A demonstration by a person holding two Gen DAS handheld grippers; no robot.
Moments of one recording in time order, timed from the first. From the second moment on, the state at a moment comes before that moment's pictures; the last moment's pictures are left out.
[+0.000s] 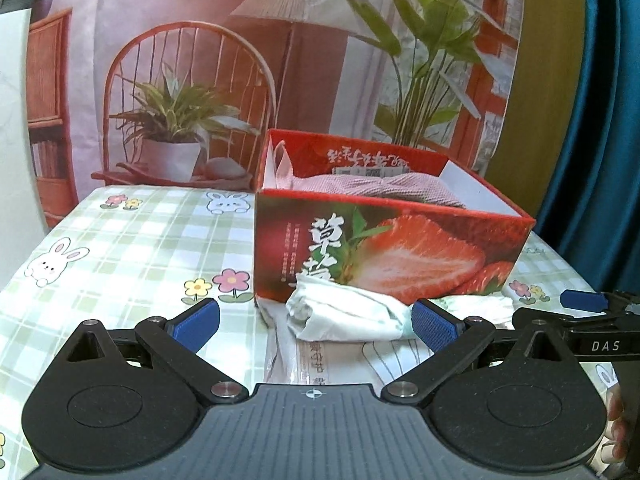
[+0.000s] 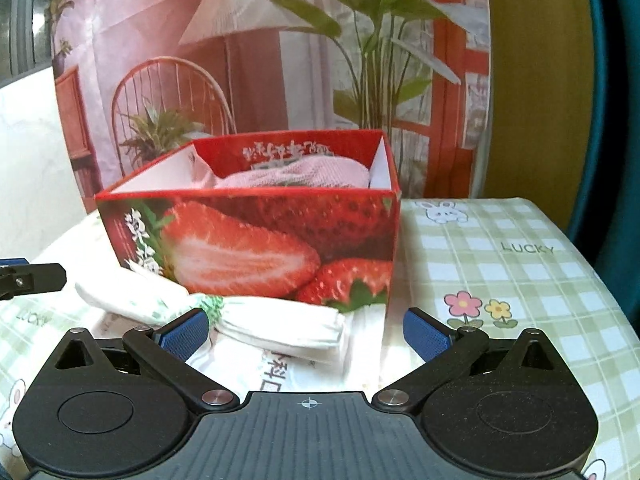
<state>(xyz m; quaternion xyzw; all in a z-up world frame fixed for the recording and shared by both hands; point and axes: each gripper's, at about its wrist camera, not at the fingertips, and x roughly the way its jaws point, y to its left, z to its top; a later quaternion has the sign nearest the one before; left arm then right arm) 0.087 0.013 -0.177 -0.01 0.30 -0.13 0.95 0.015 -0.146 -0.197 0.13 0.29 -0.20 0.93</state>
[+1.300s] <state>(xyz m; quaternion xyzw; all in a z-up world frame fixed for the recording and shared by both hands) 0.094 0.015 -0.205 -0.03 0.36 -0.14 0.92 0.018 -0.141 -0.237 0.16 0.35 -0.16 0.91</state>
